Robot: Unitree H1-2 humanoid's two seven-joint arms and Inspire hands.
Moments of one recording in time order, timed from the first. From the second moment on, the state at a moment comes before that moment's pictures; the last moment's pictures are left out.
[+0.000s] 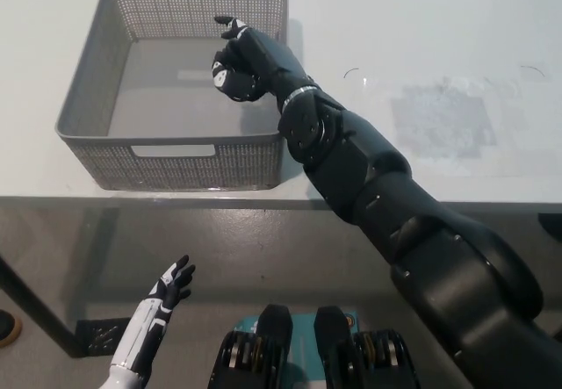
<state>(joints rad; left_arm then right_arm) 0.02 0.14 -0.05 0.13 0.07 -0.23 -0.10 -1.29 0.13 0.29 1.38 -0.43 -0.15 -0.17</state>
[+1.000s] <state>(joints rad) 0.02 0.15 -0.06 0.14 0.08 -0.23 -0.10 -1.14 -0.05 0.05 0.60 -0.29 -0.10 -0.06</state>
